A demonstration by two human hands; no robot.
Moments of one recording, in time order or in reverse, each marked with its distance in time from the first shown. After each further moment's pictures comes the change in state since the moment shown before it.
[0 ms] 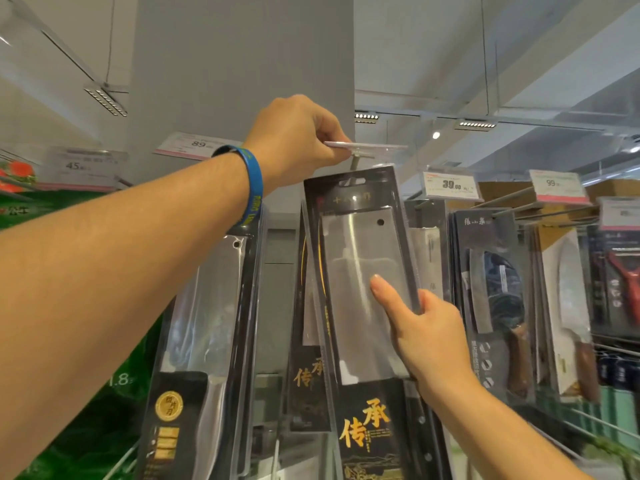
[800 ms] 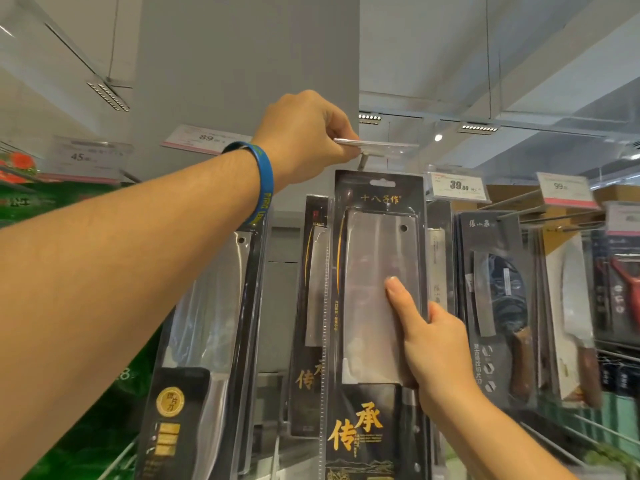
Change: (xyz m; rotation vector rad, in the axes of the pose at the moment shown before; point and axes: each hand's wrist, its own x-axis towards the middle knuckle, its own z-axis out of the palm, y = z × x) left_hand 0.000 -0.003 0.004 -0.034 0.019 -0.006; right_hand -0.003 0.012 0.004 0.000 0.066 0.158
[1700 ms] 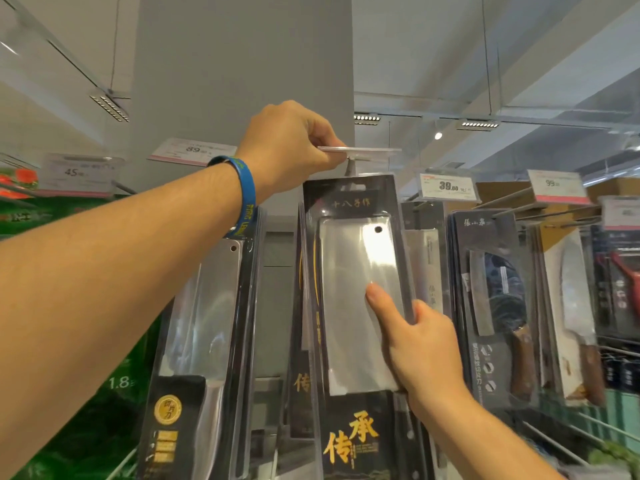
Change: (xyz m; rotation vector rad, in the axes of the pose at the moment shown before) left_hand -0.002 0.002 0.000 -0.011 0.032 -0.020; right_hand -0.002 -0.009 0.000 -0.038 -0.039 -0.061
